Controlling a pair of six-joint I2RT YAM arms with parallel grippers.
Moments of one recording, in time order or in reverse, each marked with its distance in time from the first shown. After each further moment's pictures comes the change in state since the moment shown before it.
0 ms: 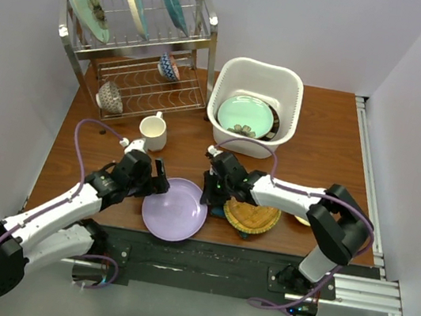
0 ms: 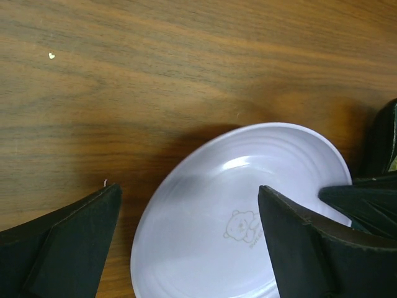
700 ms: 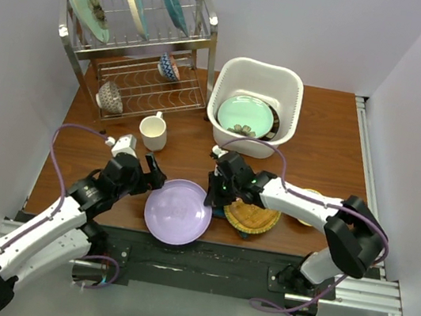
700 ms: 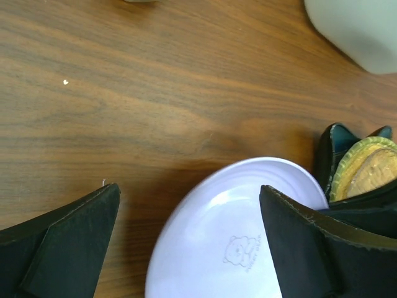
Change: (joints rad) left arm 0.000 -0.211 -0.016 -0.026 -0.057 -0.051; right arm 0.001 -0.112 -0.011 -0.100 -0.013 -0.008
